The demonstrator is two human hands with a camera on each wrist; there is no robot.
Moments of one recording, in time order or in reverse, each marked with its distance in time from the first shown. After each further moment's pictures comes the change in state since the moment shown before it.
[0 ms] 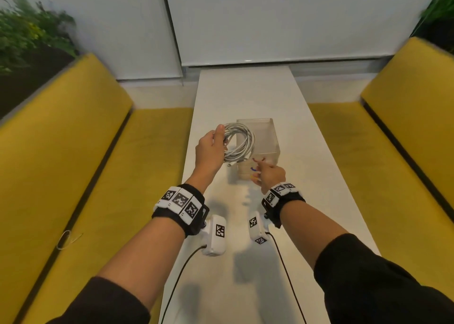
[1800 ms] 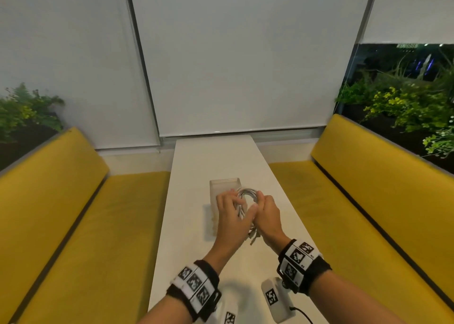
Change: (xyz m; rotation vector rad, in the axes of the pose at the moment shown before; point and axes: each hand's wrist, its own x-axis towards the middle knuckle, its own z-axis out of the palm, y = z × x) left_hand -0.112 0.058 0.058 -0.083 -0.215 0.316; right_hand -0.166 -0.096 -0.065 -0.461 0.021 -0.657
